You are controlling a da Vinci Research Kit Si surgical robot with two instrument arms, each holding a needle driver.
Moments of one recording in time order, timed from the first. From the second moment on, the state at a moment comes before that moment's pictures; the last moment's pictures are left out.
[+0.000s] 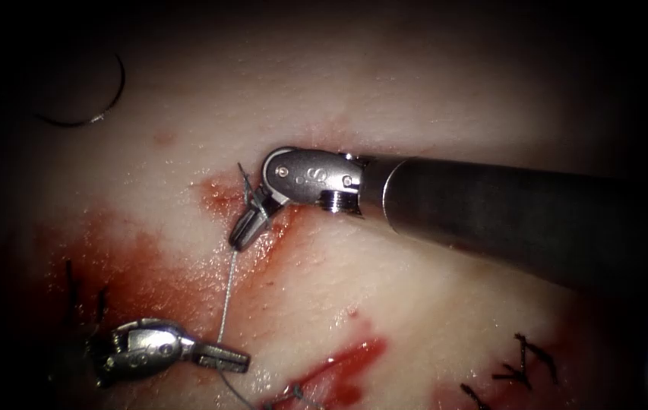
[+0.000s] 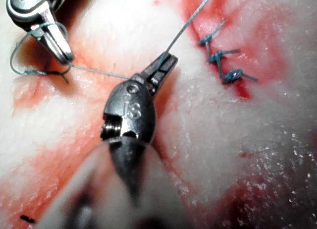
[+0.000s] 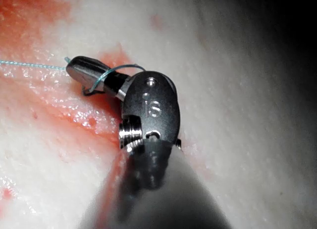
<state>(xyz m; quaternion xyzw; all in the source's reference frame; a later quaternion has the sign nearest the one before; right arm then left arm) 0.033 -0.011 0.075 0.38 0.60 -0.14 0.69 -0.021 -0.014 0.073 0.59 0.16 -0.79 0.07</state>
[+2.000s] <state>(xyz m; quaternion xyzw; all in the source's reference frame) 0.032 0.000 0.083 0.20 0.57 0.03 0.80 -0.026 -0.031 0.067 0.60 0.24 -0.75 0.13</state>
